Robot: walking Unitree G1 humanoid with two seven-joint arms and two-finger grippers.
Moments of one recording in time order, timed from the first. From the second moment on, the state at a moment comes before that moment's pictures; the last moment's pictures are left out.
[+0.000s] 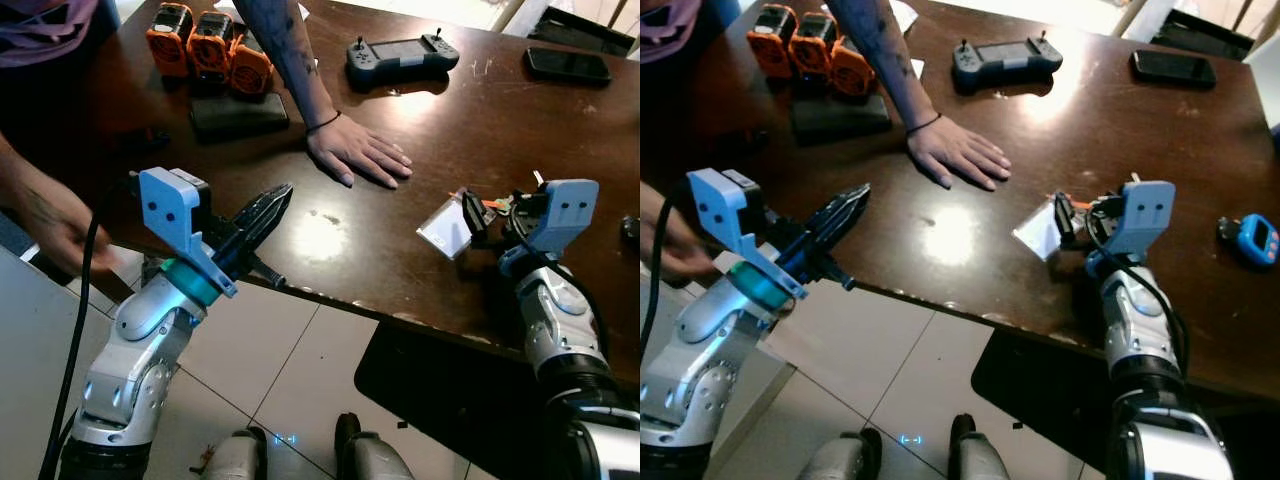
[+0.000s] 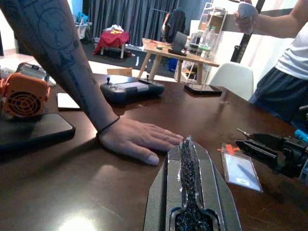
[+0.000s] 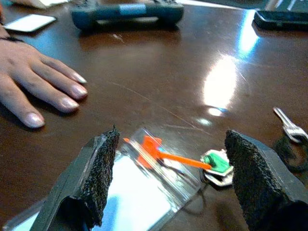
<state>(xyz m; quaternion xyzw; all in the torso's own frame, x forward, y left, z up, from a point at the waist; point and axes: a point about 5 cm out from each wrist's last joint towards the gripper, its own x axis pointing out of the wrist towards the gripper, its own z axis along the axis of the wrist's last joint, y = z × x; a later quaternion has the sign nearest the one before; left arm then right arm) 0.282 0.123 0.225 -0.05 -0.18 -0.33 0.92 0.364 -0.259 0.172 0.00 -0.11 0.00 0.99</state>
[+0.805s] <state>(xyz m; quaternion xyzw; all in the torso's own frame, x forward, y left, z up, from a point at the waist) 0.280 0.125 0.228 -0.04 -0.18 -0.33 0.92 0.359 -0.269 0.158 0.02 -0.08 -0.04 1.00</state>
